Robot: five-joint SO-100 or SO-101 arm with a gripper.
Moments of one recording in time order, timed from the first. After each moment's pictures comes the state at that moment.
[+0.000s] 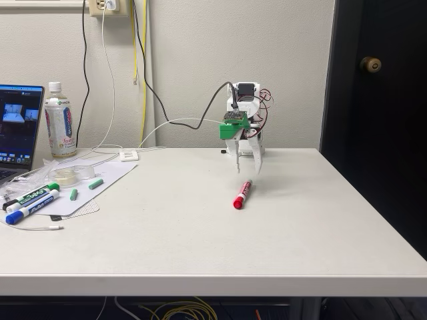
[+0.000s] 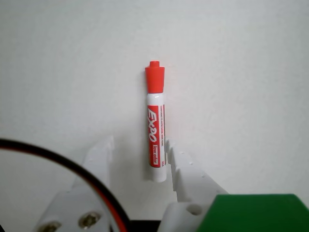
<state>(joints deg) 1.3 49.4 30.1 91.6 -73.1</state>
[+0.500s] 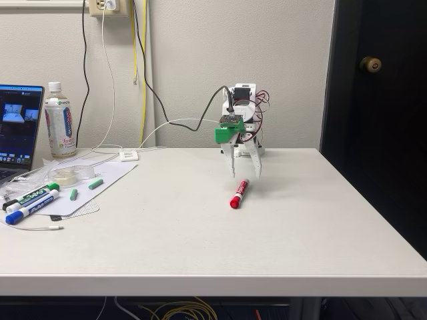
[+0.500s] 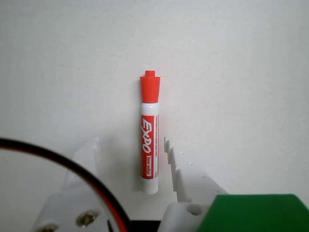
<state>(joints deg) 3.3 47.4 30.1 88.9 -77.2</state>
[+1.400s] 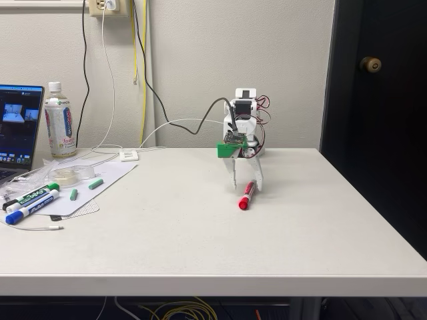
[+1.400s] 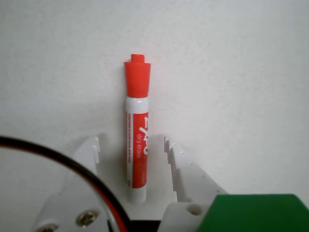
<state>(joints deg) 1.4 40.3 30.1 87.9 -78.2</state>
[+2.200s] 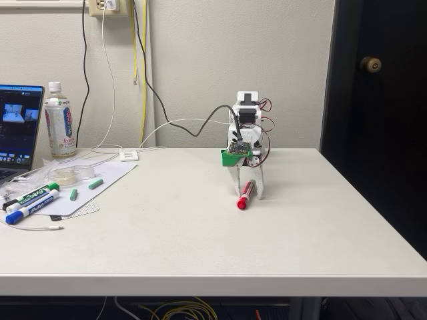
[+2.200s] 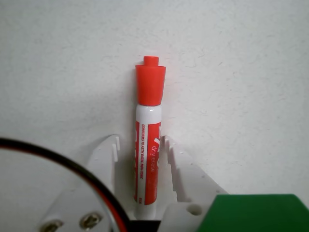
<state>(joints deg) 0.4 37.1 30.1 84.7 -77.2</state>
